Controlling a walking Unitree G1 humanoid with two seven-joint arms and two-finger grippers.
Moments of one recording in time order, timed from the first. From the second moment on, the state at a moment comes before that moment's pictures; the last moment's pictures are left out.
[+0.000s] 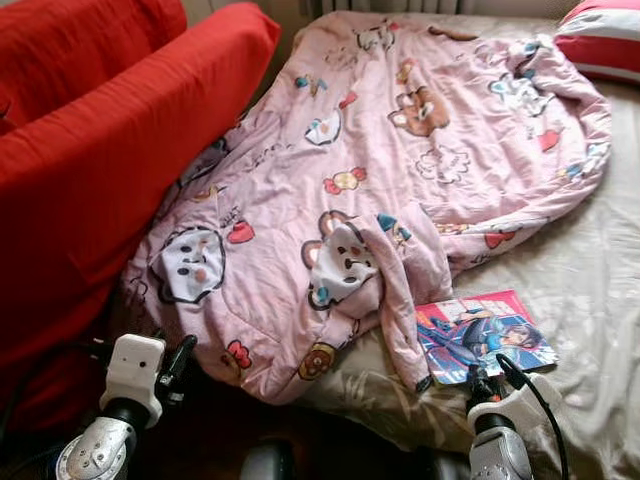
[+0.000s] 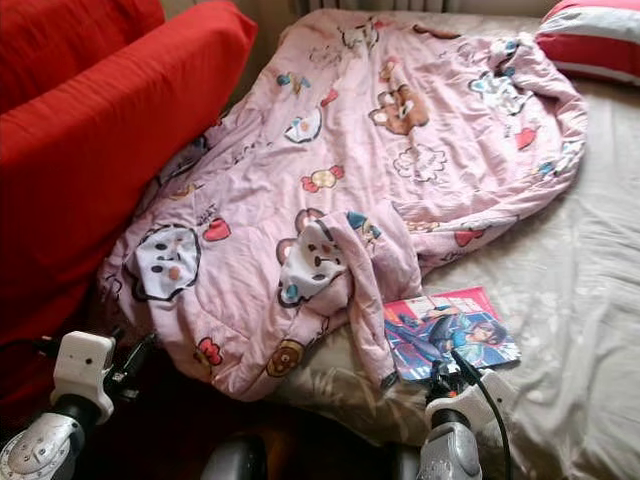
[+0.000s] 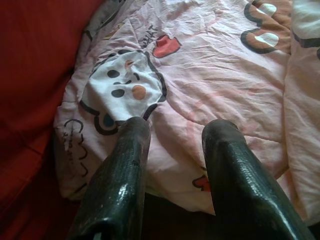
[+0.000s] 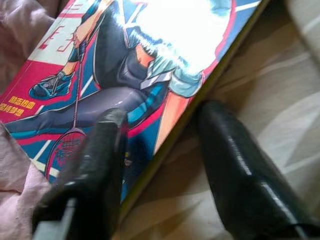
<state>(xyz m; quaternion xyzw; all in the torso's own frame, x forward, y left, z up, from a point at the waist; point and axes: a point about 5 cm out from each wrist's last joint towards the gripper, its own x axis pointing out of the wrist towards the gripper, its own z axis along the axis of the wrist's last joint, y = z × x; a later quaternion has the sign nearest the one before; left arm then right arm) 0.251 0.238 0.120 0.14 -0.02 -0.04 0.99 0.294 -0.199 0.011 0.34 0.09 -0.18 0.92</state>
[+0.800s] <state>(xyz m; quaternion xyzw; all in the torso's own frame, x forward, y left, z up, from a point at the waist) 0.237 0.245 0.125 0.15 0.00 -0.04 0.99 0.306 -0.197 0.018 0.49 0.04 -0.17 0.85</state>
